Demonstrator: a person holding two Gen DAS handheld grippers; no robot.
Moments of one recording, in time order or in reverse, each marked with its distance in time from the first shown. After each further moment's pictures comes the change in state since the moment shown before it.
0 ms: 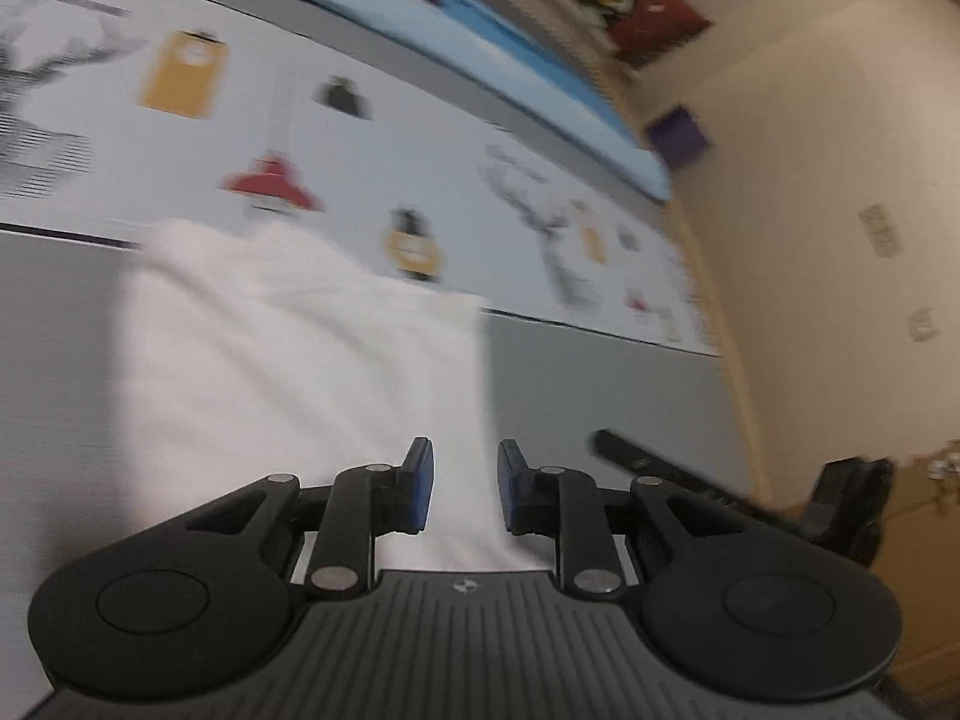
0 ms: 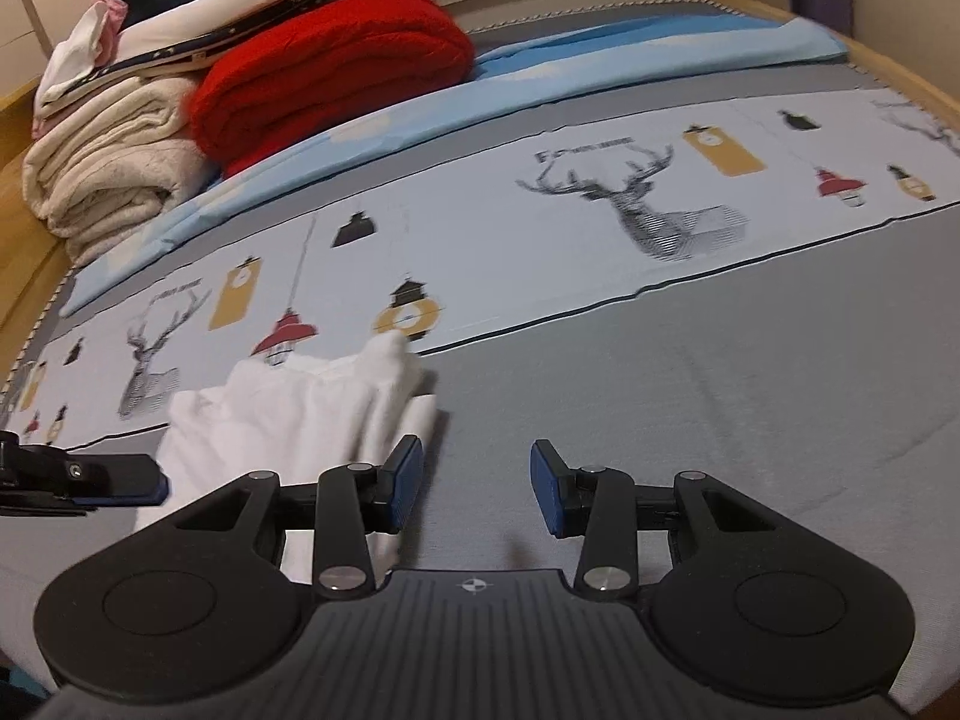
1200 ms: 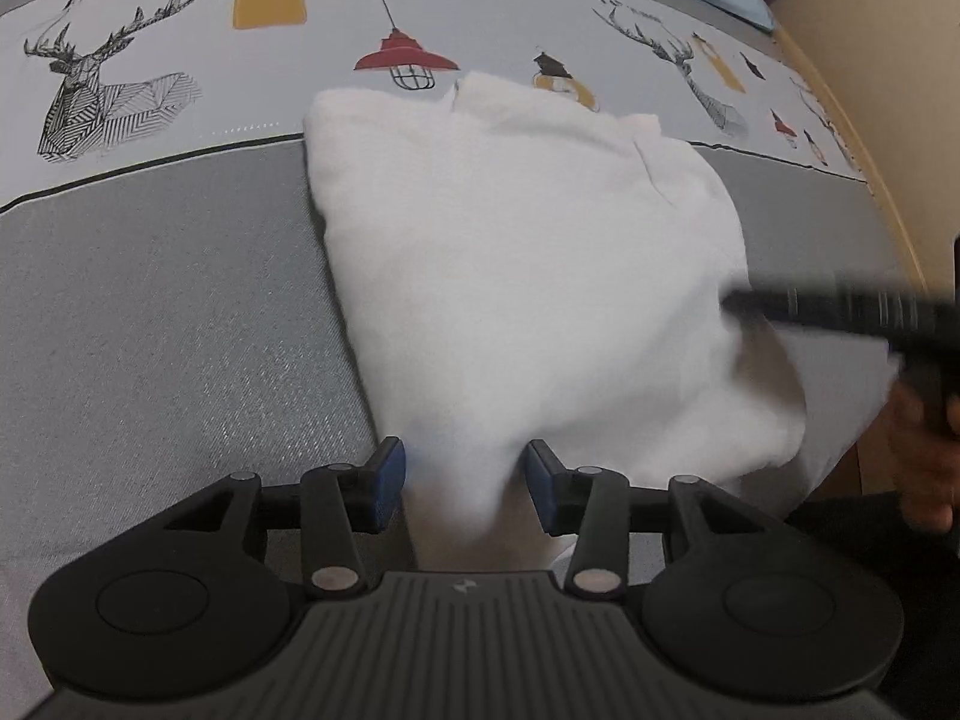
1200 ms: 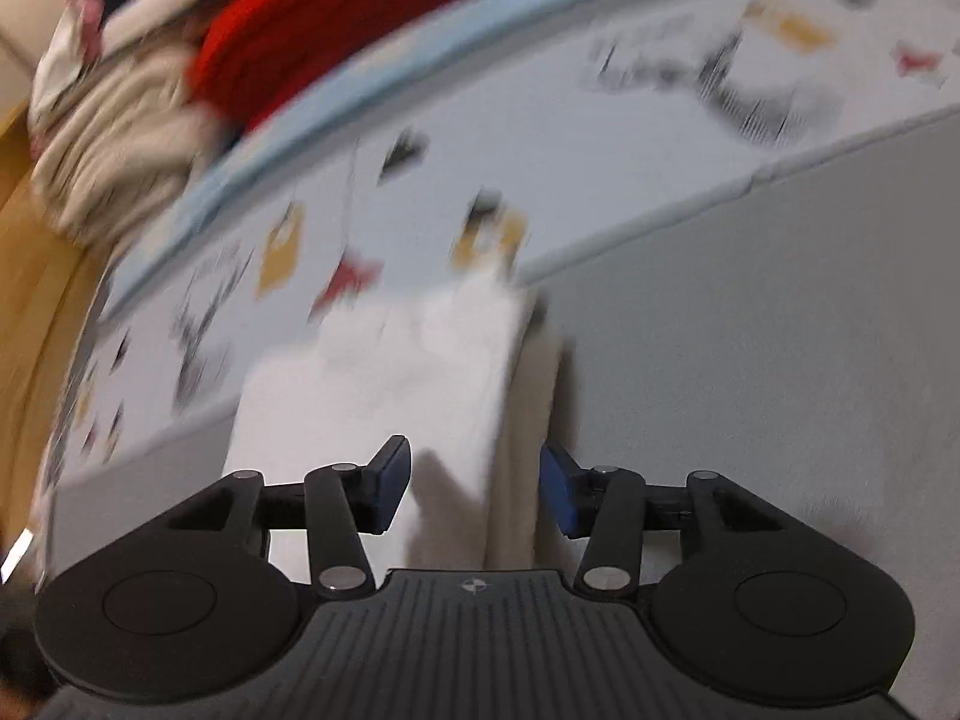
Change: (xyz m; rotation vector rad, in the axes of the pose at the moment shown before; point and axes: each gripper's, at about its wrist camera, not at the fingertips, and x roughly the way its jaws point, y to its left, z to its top) left arm 0.014 0.042 -0.039 0.225 0.222 0.298; right arm 0.046 0.026 -0.010 0.085 0.254 0.137
